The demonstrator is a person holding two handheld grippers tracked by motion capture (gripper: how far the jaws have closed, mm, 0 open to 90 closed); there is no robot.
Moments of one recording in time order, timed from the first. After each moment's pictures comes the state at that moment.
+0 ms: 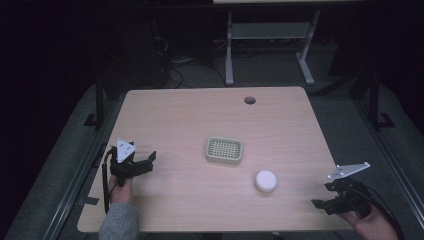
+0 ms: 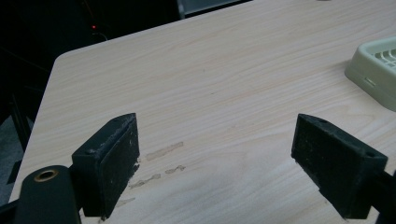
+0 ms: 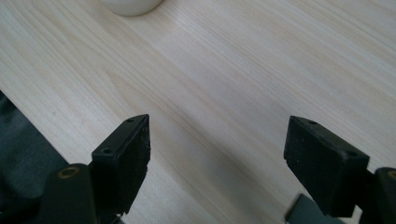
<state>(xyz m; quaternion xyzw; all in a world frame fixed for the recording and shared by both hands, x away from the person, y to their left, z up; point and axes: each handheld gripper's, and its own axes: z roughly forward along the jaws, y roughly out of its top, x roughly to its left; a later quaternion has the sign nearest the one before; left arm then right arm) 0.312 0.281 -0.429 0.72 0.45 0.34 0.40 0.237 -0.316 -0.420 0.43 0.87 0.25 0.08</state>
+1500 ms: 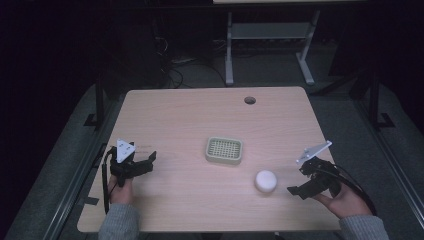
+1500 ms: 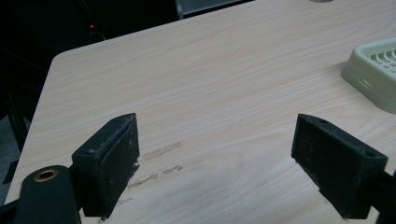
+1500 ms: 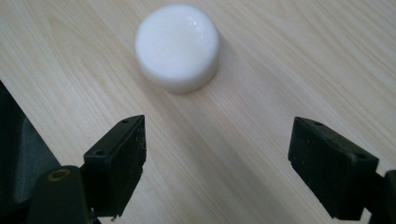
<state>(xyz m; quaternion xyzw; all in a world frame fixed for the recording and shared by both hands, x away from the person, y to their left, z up) 0.311 0.281 -0.429 0.72 0.45 0.34 0.40 0.279 -0.247 -0.389 0.35 0.91 0.22 0.06</state>
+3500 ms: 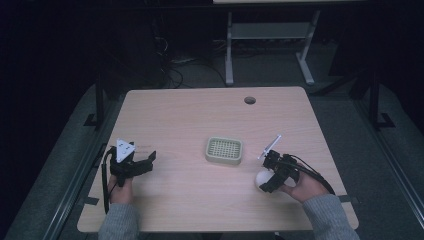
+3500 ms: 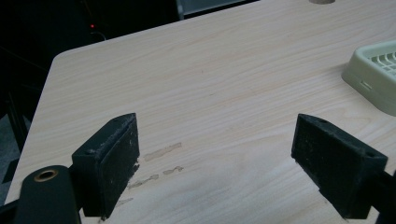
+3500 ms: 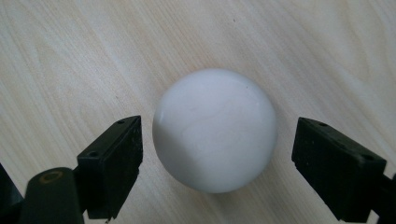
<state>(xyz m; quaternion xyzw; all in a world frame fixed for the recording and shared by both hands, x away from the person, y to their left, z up) 0.312 0.282 -0.428 0.72 0.46 0.34 0.40 0.324 -0.166 -0.419 0.31 0.94 0.15 0.02</state>
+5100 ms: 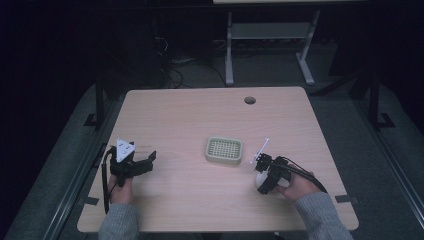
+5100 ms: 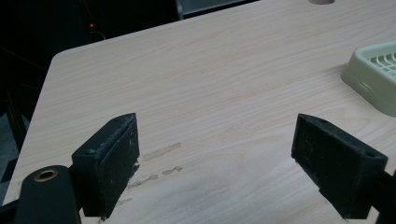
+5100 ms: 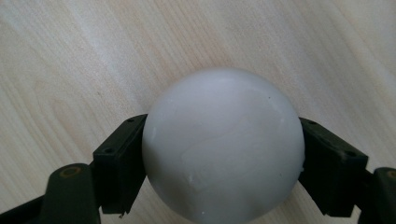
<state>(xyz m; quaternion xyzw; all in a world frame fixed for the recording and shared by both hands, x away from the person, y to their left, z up) 0.312 0.282 -0.427 0.72 0.46 0.33 0.40 0.331 -0.149 -0.438 0.29 0.95 0.09 0.01</state>
